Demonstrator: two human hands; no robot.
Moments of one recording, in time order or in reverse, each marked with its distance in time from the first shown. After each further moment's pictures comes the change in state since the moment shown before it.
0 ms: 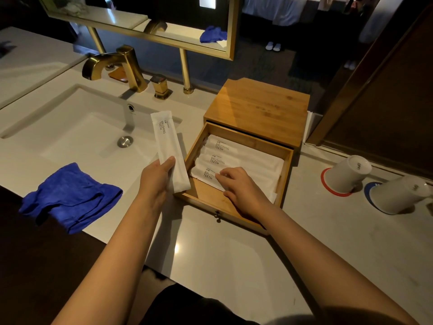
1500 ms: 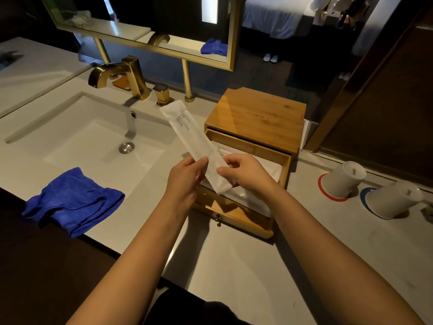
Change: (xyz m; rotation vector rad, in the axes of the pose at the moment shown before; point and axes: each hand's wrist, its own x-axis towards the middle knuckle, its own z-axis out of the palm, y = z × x) left_hand -0.041 0.012 0.036 -0.197 -0.267 0.032; right_hand 0.021 -0.051 -0.082 0.732 -0.033 0.465
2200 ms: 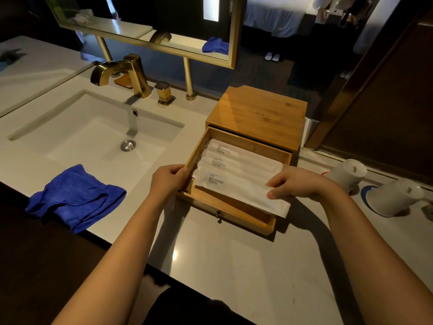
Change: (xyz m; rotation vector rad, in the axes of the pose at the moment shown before) left_hand 0.033 -0.016 -0.048 0.726 0.107 0.193; right_hand -0.027 0.041 -0.085 -0.428 -0.327 0.190
